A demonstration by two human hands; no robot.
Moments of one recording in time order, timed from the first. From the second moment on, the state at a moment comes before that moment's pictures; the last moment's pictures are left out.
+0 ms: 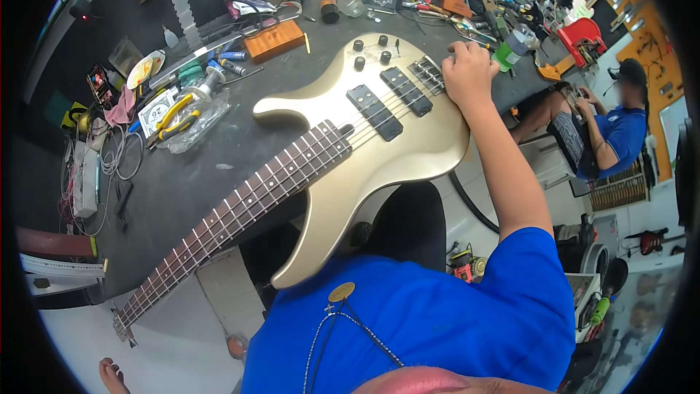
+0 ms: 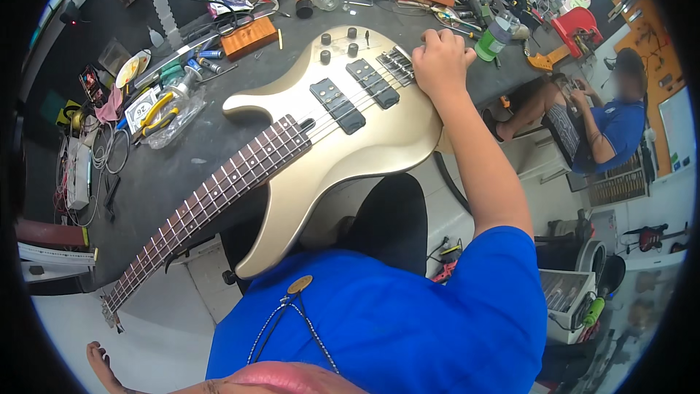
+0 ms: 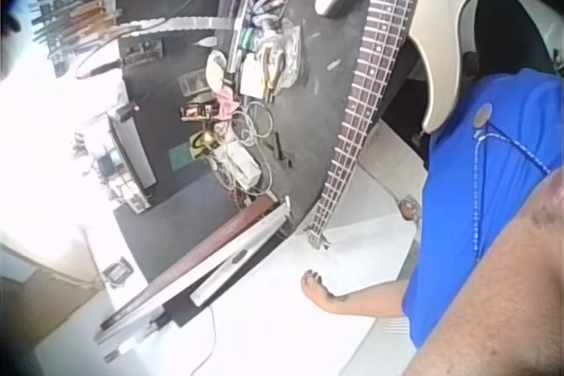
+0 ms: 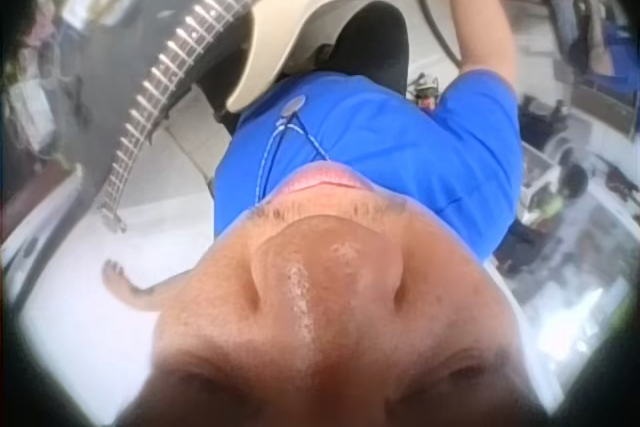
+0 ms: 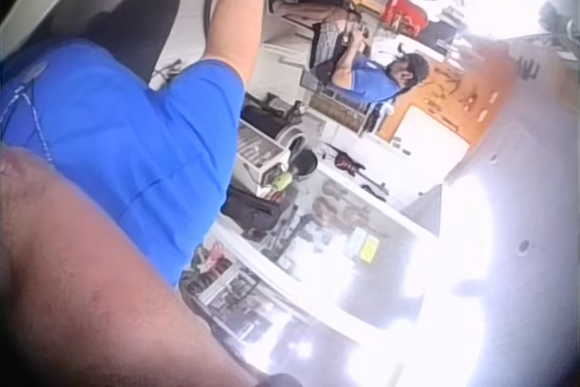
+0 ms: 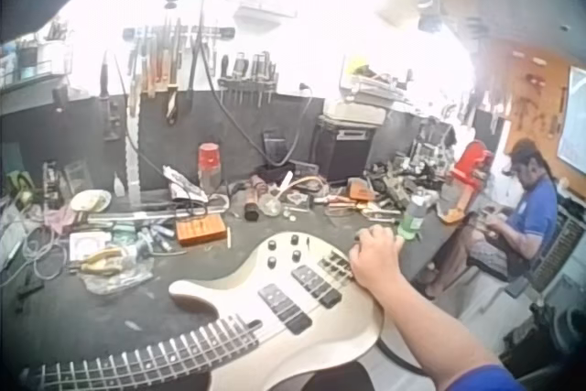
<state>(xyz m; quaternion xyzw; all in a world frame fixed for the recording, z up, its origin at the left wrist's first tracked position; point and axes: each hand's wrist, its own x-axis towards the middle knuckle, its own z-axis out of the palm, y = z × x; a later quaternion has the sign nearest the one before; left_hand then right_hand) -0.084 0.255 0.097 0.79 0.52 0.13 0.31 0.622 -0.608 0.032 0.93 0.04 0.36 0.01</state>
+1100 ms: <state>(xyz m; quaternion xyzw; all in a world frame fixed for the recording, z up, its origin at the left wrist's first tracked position) 0.002 0.204 -0.023 0.28 0.44 0.50 0.69 0.607 -0.610 0.037 0.94 0.07 0.21 -0.27</state>
